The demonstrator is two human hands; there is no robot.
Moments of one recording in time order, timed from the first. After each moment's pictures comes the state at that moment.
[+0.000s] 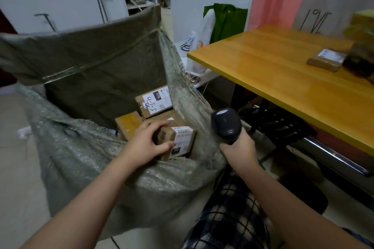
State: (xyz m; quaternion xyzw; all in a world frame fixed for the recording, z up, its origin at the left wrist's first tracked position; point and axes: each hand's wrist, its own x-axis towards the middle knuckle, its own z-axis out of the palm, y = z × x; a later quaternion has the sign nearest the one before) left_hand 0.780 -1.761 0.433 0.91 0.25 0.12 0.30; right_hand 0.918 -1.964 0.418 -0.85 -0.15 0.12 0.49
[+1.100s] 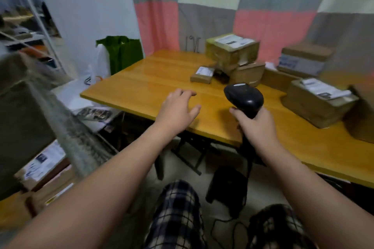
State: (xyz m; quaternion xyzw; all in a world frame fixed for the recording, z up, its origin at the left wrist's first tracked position) left_hand 1.015 -1.973 0.544 0.96 -0.06 0.15 0.23; right_hand 1.005 -2.171 0.532 -0.80 0.00 -0.12 0.58
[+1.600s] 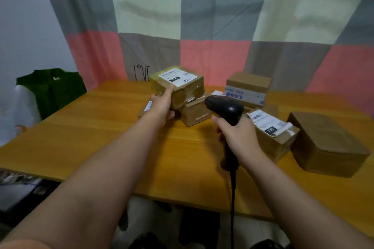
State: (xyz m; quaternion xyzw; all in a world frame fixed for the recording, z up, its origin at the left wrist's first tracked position) left_hand 1.214 -2.069 0.589 0.67 0.16 -0.01 0.73; right_hand 1.086 -2.243 0.584 -0.77 0.03 -0.13 0.63
